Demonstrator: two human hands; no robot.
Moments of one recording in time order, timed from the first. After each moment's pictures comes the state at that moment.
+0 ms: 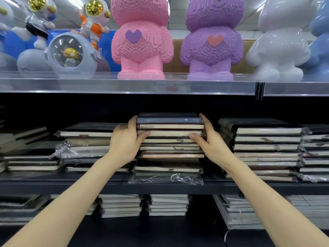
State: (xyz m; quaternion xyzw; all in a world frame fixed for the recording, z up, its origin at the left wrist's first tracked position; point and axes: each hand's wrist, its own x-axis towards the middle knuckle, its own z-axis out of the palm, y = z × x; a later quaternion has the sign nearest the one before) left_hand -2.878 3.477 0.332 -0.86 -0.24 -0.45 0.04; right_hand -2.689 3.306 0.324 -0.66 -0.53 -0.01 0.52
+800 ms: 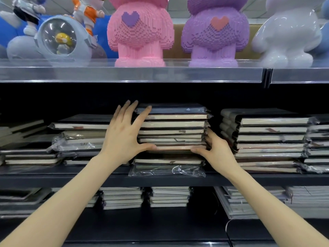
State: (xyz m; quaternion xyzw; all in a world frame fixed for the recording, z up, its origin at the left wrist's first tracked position) left_hand -2.888 3.480 0.324 -0.86 -0.15 -0.44 0.20; right_hand -2.689 3.297 0.284 -0.70 -0.49 -0.03 0.52
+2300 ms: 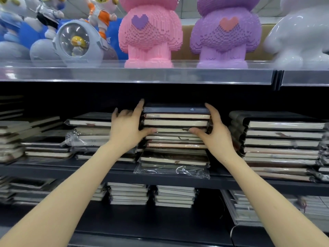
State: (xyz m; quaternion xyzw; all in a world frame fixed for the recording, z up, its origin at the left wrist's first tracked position) left_hand -2.886 3.481 0.341 -0.85 -0.31 -0.40 0.13; right_hand -2.700 3.316 0.322 -0.66 -0.49 -0.11 0.56
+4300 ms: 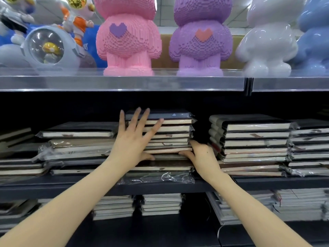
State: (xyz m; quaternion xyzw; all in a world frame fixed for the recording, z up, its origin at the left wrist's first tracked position) left_hand -2.853 3.464 0.322 -0.85 -0.16 -0.35 0.37; right_hand -2.683 3.315 0.281 -0.74 -0.51 -0.18 0.40
